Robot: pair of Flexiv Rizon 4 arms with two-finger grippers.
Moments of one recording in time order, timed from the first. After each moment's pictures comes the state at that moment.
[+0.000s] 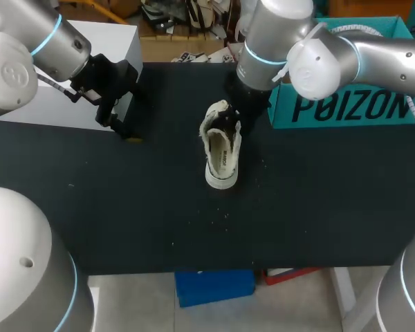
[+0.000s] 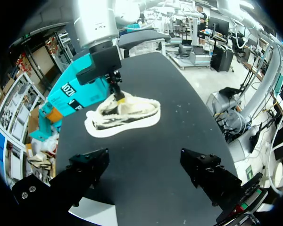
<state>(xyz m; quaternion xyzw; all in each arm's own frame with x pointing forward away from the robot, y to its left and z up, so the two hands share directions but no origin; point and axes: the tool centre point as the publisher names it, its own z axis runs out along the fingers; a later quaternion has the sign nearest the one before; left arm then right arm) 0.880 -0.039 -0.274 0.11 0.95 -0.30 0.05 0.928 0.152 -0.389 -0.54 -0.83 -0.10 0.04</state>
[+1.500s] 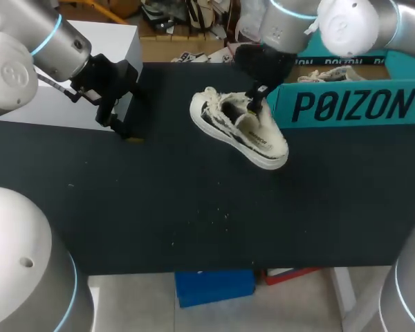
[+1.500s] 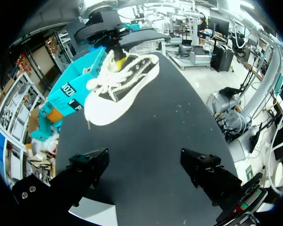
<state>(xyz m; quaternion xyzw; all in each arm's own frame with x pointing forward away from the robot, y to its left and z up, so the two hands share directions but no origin) 0.880 -0.039 -0.274 0.11 0.95 -0.30 0.05 0.892 0.114 -0.280 -0.33 -0.94 -0.09 0.08</state>
